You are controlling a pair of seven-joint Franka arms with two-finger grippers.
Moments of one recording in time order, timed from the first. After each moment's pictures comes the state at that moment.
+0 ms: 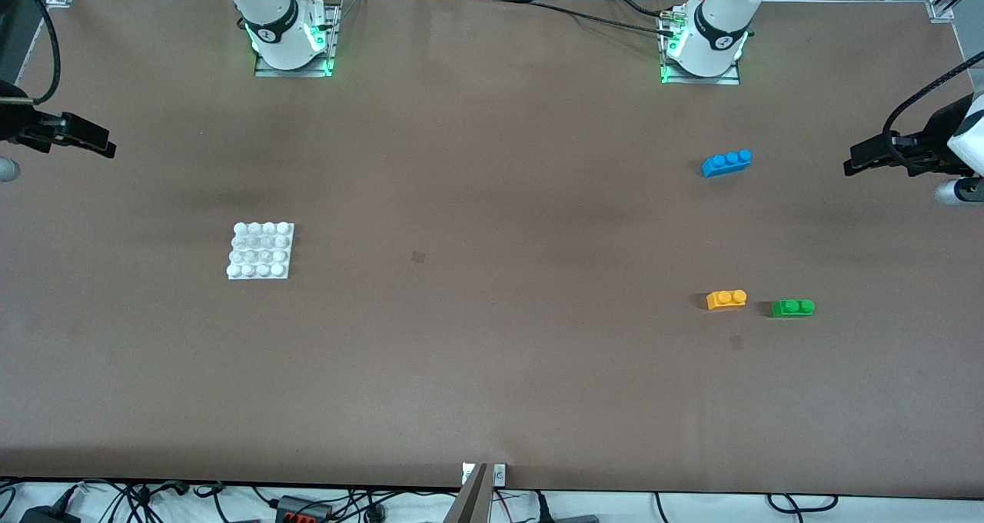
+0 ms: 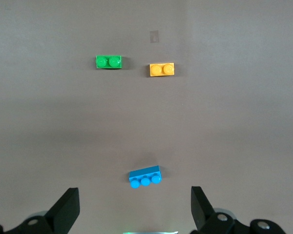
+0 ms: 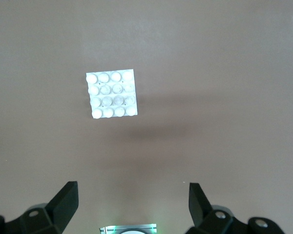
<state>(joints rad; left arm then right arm) 0.11 0.06 -0.03 -1.59 -0.04 1.52 0.05 -0.06 0.02 -0.04 -1.67 -0.04 1.55 -0.03</state>
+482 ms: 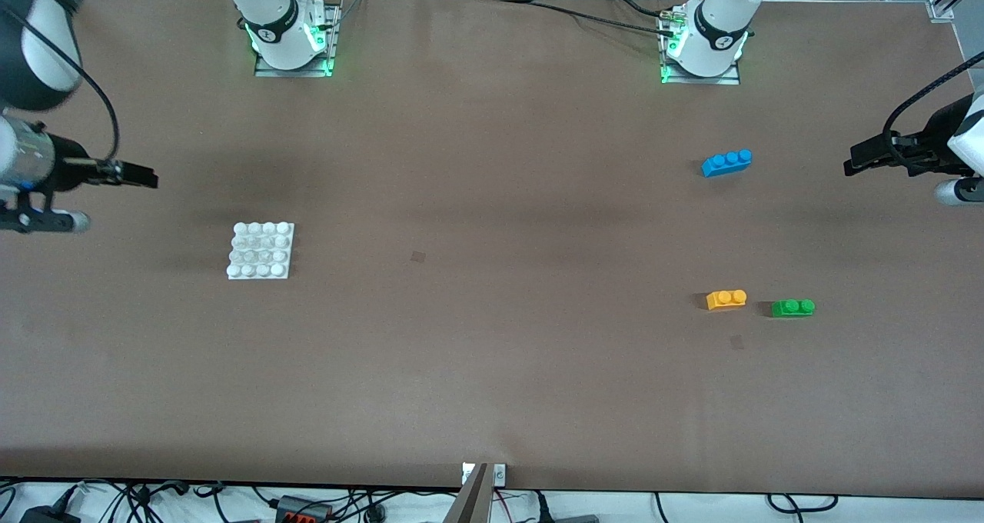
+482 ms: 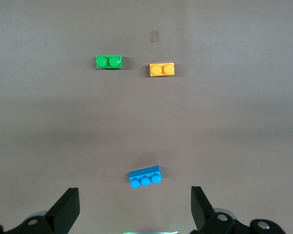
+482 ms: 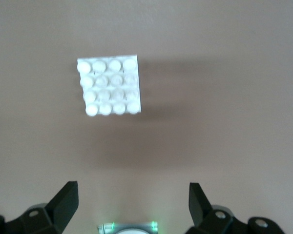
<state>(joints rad) 0.11 0.06 -0.03 -1.59 -0.04 1.52 0.05 -0.04 0.22 -0.04 -1.68 -0.04 1.63 -0.03</state>
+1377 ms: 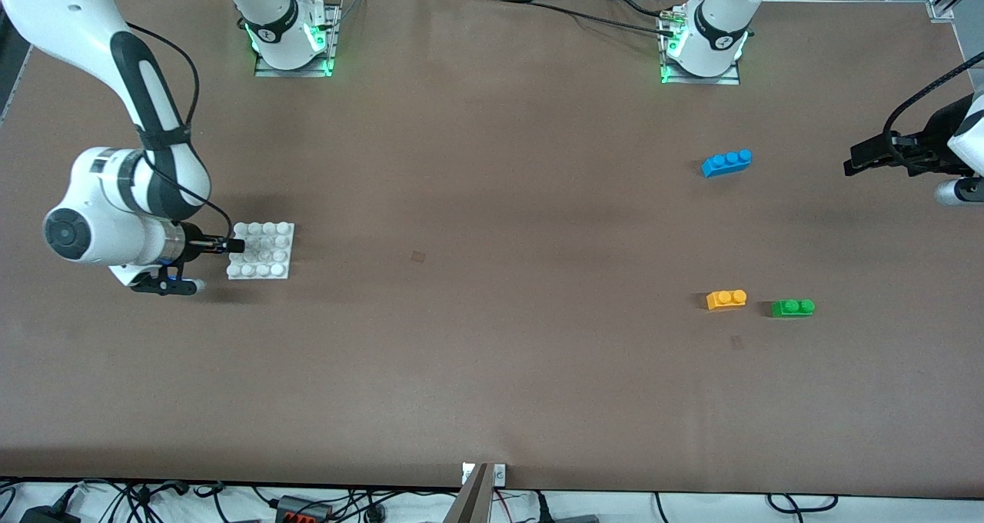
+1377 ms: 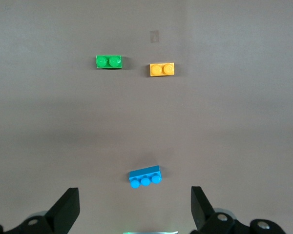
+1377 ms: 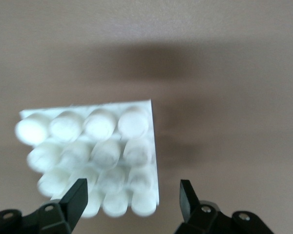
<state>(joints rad) 0.11 0.06 -0.03 -1.59 -0.04 1.52 0.05 -0.03 0.50 -0.04 -1.93 0.04 2.19 -0.03</state>
